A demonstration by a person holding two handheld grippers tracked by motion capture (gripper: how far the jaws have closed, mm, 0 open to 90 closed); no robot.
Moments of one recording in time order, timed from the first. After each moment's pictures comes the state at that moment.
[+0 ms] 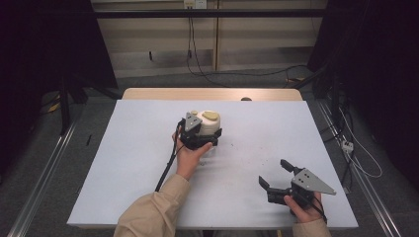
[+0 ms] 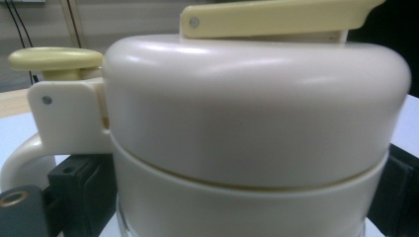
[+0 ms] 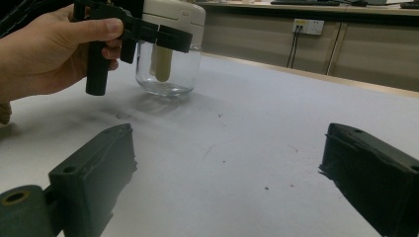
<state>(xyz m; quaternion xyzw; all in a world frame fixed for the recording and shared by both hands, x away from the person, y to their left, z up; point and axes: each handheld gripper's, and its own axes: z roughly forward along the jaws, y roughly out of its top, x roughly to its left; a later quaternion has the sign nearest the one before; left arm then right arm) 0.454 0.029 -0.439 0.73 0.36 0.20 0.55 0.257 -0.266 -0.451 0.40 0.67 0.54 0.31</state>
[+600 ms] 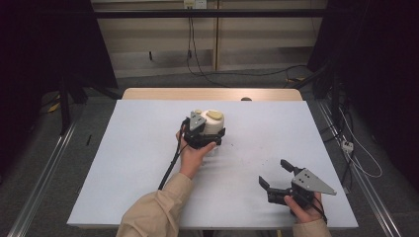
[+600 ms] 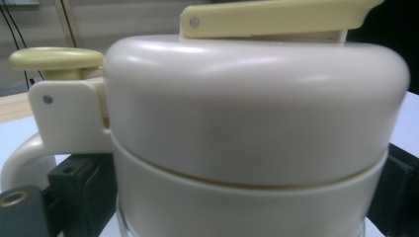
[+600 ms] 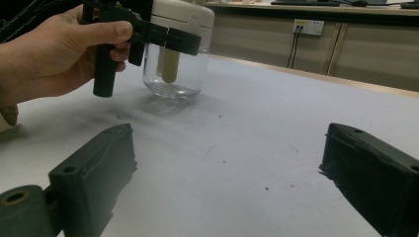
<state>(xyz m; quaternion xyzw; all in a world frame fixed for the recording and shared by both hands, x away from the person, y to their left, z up) 0.457 0.020 -0.441 0.73 0.35 0.20 0.54 0.257 -0.266 -0.451 0.40 0.67 0.54 0.31</state>
